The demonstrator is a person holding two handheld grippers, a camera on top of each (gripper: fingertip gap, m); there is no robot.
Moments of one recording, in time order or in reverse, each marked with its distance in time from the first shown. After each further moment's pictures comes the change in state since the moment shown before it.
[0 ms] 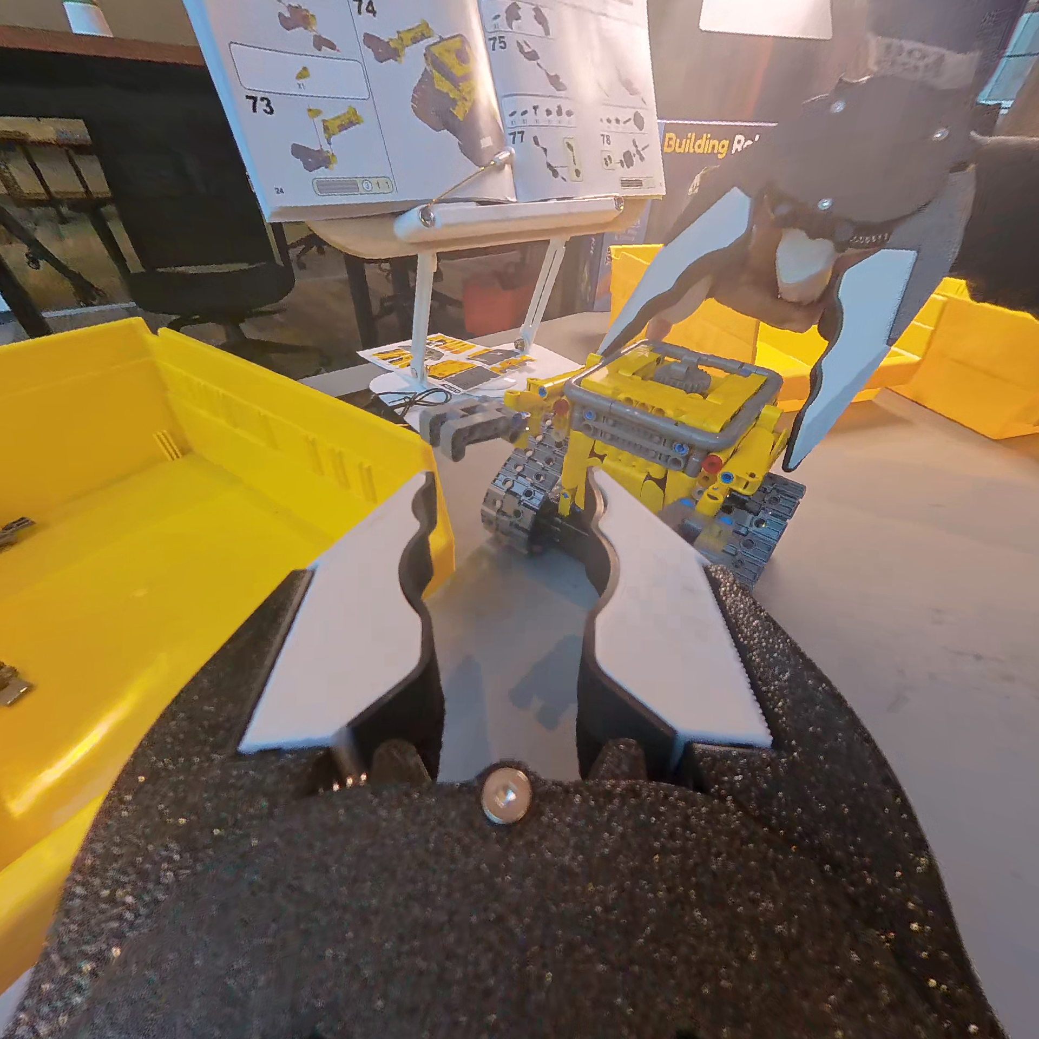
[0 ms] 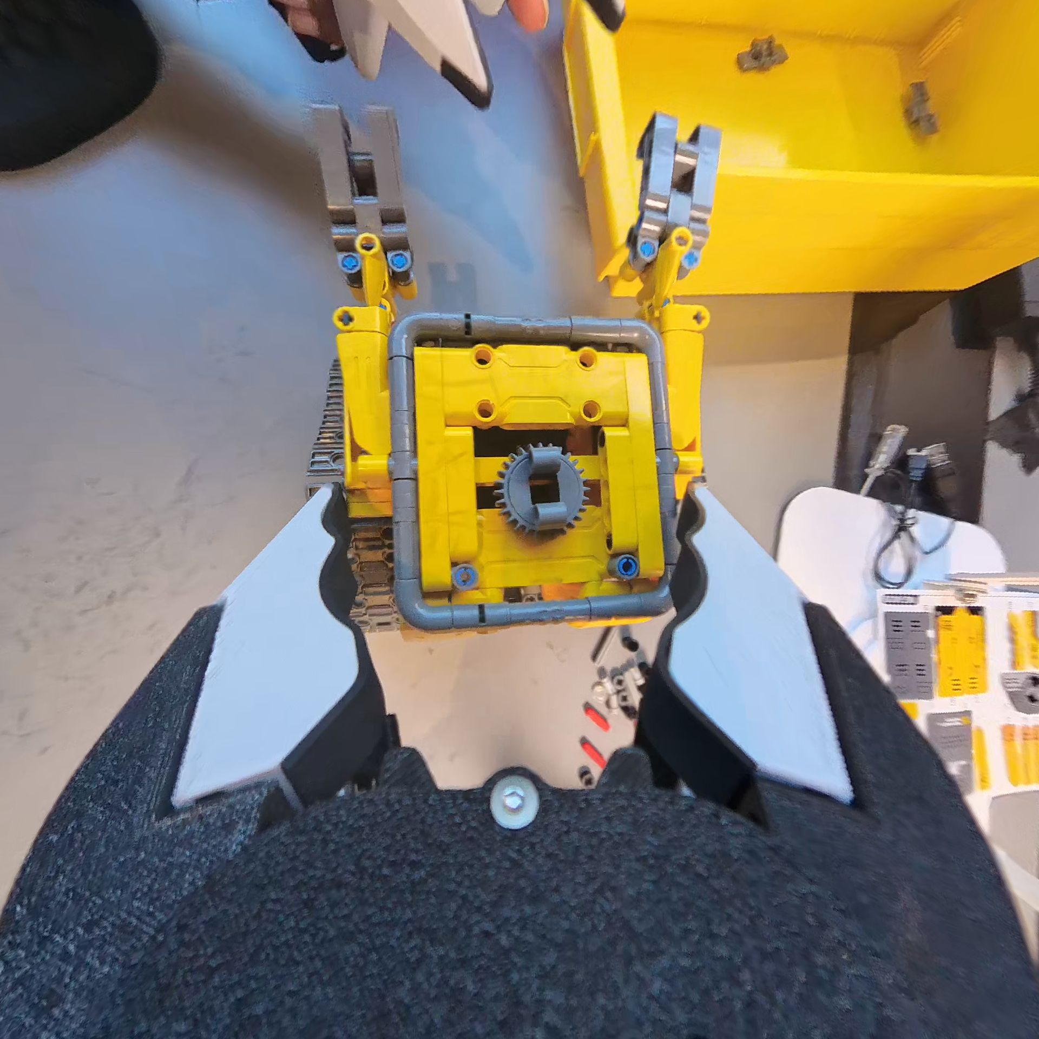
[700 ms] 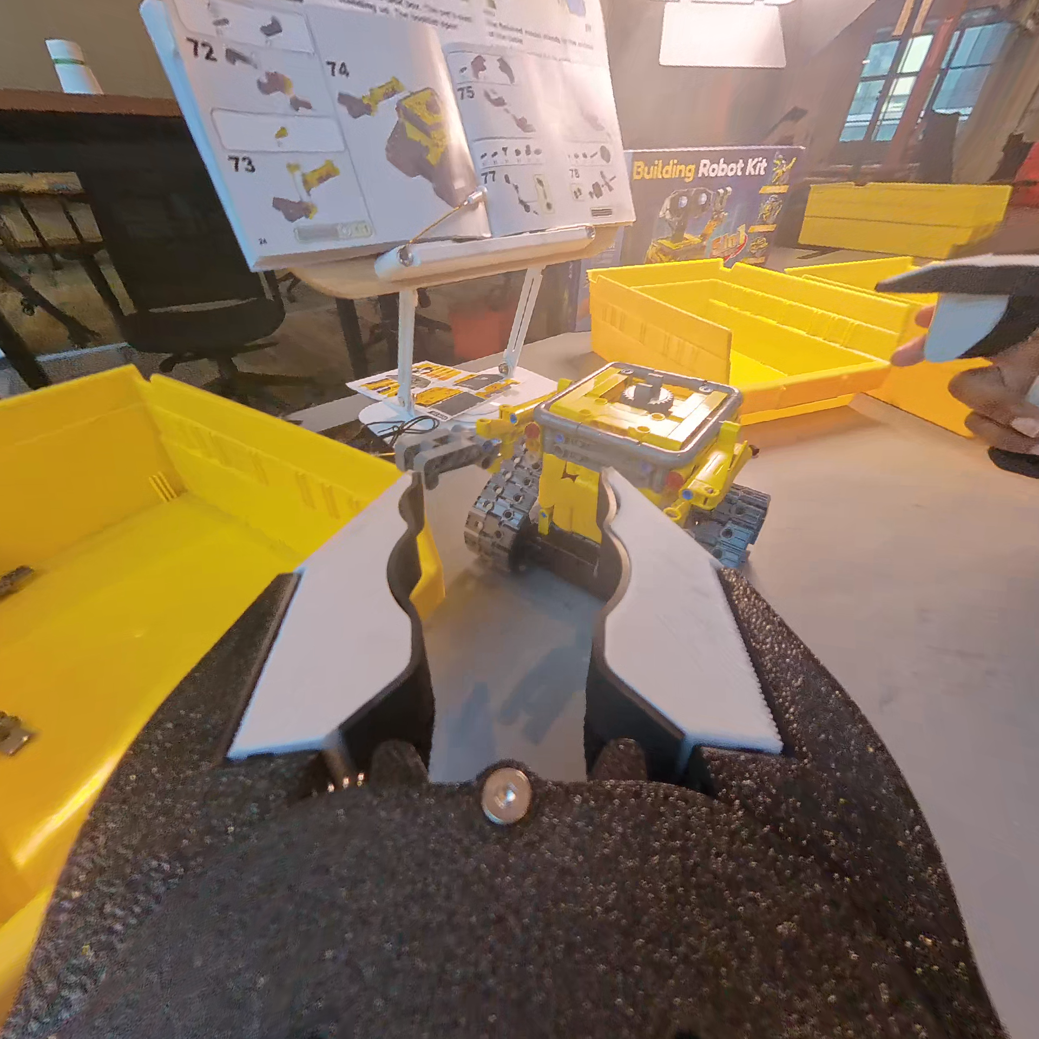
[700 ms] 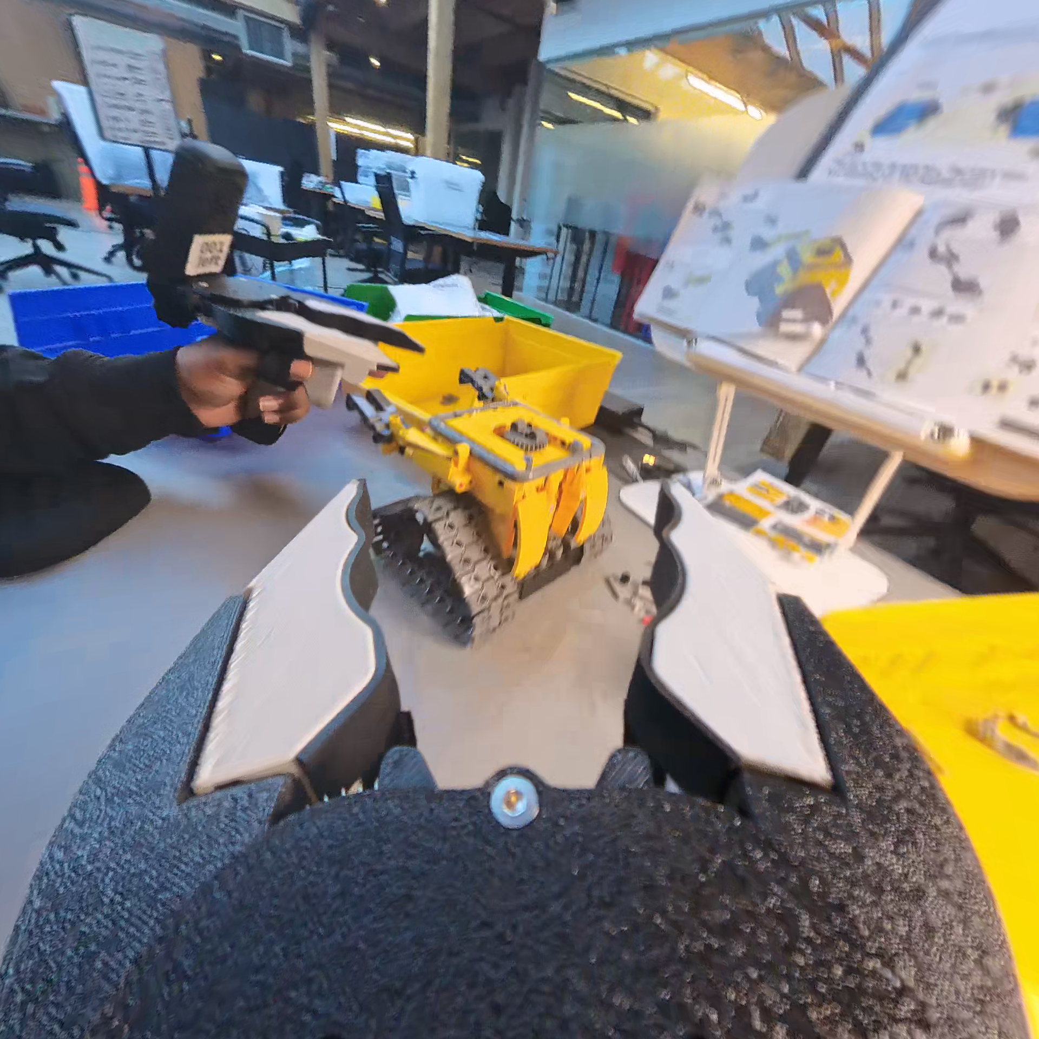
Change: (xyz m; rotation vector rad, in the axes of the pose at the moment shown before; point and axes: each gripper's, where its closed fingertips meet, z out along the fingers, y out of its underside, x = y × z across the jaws) left arm 0.007 -0.010 -0.001 0.033 0.025 0.037; right arm -0.075 0.024 -0.126 0.720 0.670 0.361
